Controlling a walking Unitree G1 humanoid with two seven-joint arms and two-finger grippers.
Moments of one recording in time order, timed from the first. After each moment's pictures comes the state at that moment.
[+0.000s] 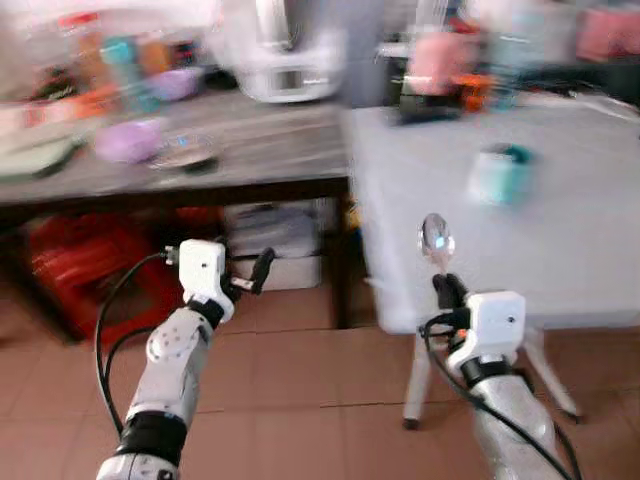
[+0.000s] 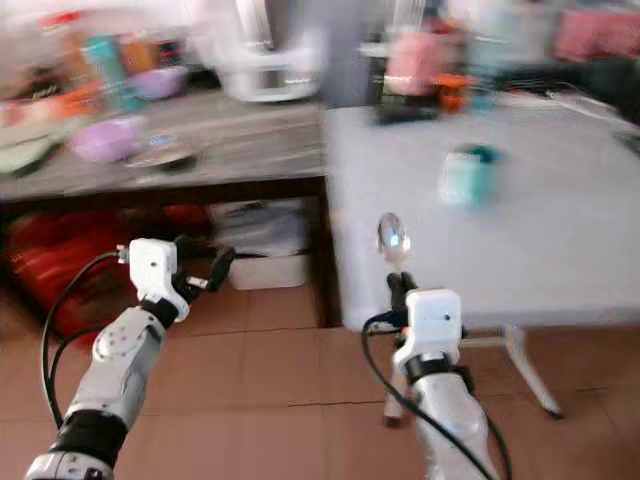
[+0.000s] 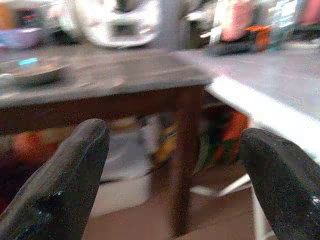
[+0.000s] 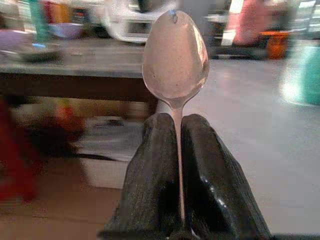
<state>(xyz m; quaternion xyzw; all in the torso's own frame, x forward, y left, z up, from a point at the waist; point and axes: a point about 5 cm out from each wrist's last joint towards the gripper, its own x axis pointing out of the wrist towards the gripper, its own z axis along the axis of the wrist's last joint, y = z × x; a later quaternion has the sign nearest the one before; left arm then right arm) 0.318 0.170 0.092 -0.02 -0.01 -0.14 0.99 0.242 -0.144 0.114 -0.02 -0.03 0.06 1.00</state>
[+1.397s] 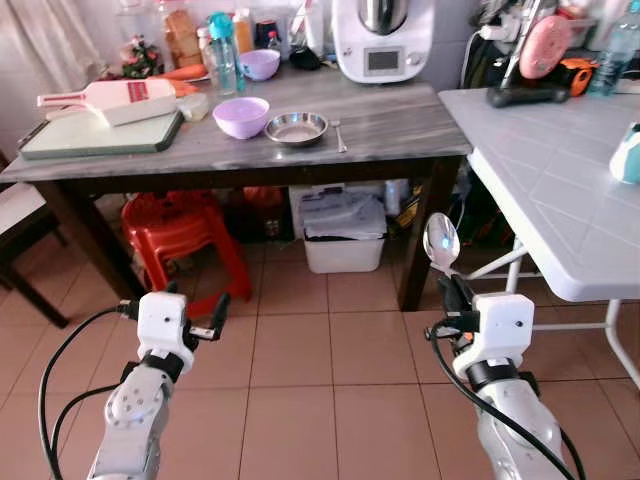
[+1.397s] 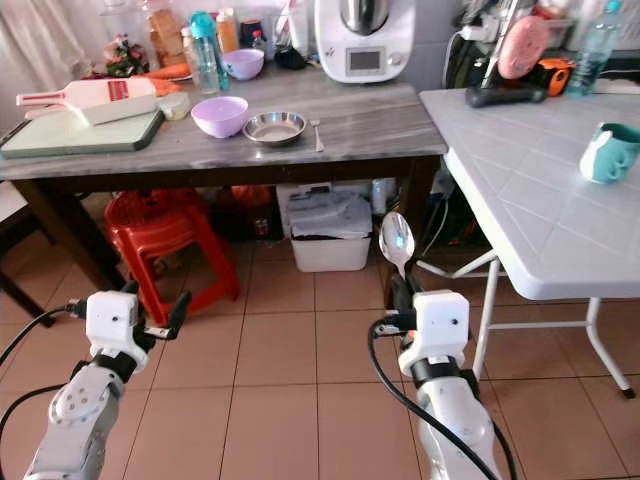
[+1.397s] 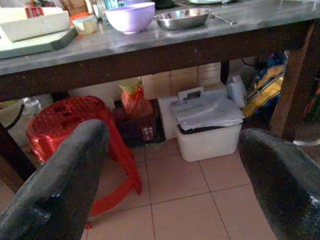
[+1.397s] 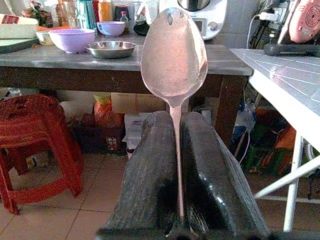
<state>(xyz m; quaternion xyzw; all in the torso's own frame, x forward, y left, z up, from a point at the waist) 0.264 0.204 0.059 0.04 0.02 -0.07 1.00 0.236 -0.158 0.112 -0.02 -0.04 0.05 1.00</state>
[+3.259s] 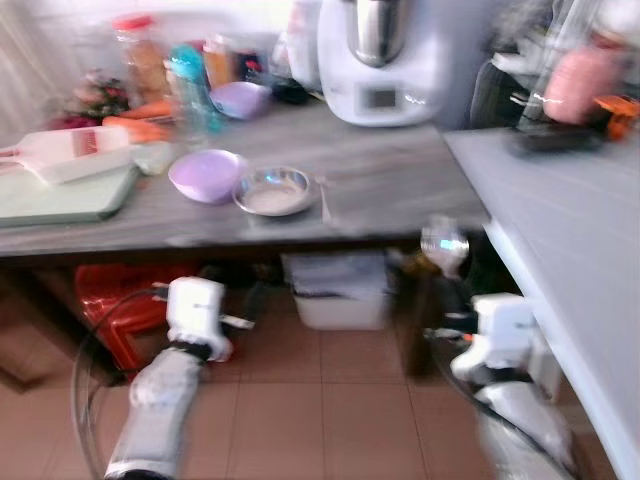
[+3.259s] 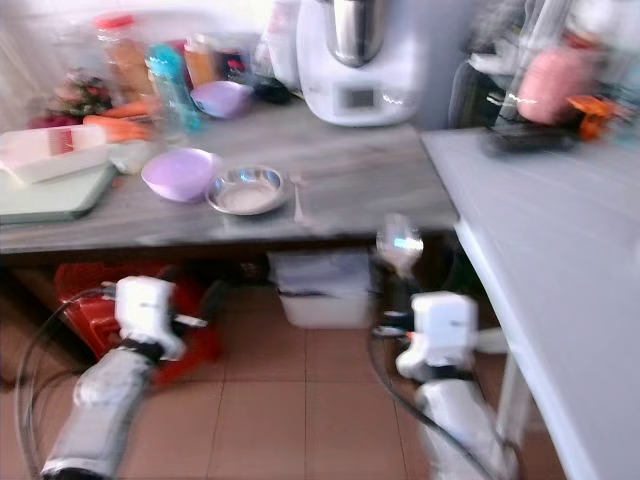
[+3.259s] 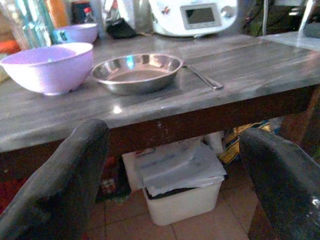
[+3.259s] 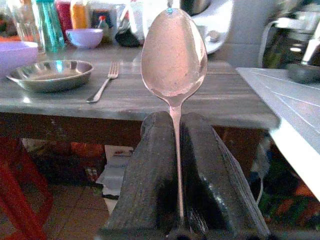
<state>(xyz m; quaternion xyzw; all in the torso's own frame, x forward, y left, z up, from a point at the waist) 0.274 0.157 0.070 0.00 0.00 -0.16 0.99 0.235 -0.167 0.111 -0.03 -0.04 0.04 1.00</state>
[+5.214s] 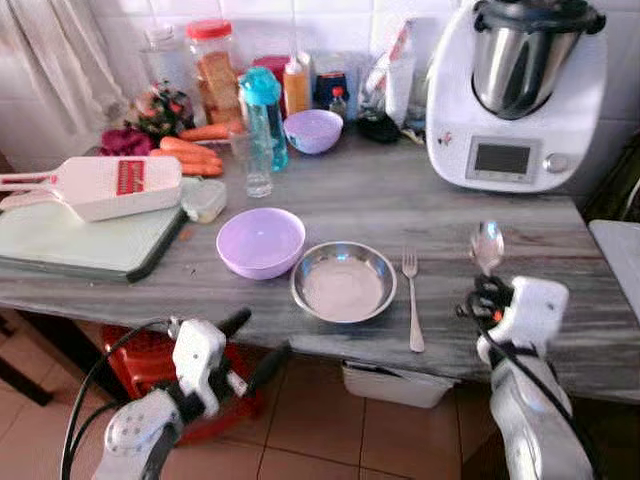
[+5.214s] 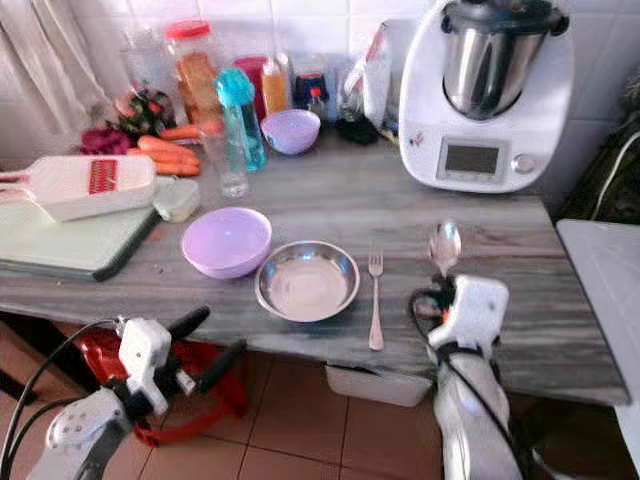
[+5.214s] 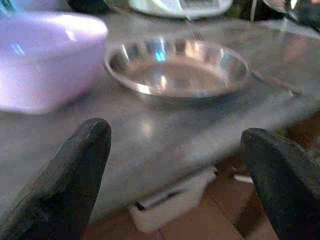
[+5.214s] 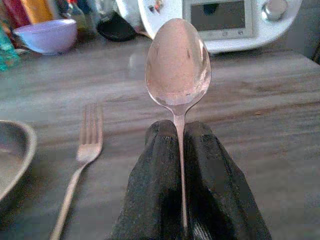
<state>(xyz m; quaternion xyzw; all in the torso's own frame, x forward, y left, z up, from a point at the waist) 0.225 0.167 0.055 -0.02 0.04 -0.36 0.93 0.270 -0.195 0.107 0.04 0.03 -0.07 1.00</state>
